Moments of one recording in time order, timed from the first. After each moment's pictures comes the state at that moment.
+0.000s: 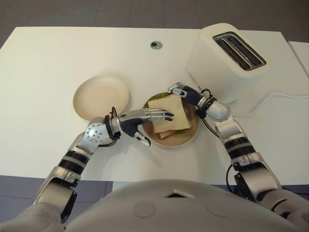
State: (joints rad) left arm -0.10 0.47 -0.40 0.24 0.23 -0.84 -0.62; right arm -0.27 -0.35 0.19 0.36 -0.10 -0.33 0.43
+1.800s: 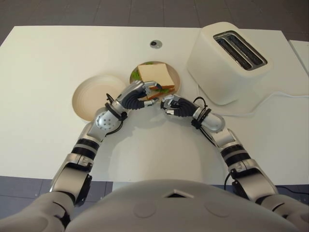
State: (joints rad) left arm -0.26 0.30 -0.24 0.46 0.45 -0.81 -0.05; right arm -0.19 -0.31 0.26 0.46 -0.20 -0.62 0.39
